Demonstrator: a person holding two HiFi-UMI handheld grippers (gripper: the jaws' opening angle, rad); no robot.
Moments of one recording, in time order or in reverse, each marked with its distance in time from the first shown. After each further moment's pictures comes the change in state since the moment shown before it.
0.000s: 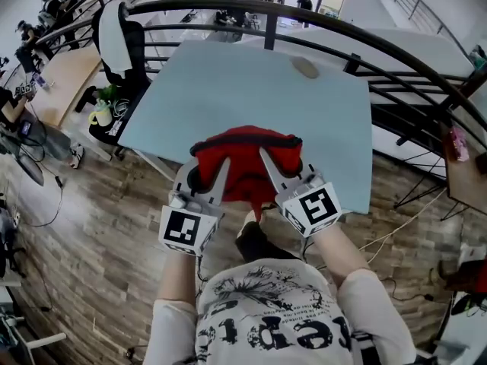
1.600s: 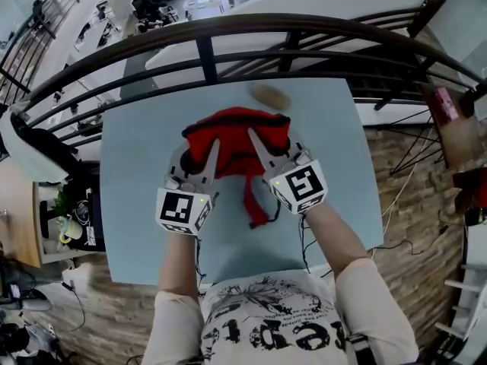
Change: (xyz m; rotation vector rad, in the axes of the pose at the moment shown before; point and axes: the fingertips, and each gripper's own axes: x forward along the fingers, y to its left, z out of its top) left arm 0.484 0.200 -0.114 -0.088 -0.005 -0.371; right arm 0.282 -0.400 -0.130 0.005 0.116 -0.412
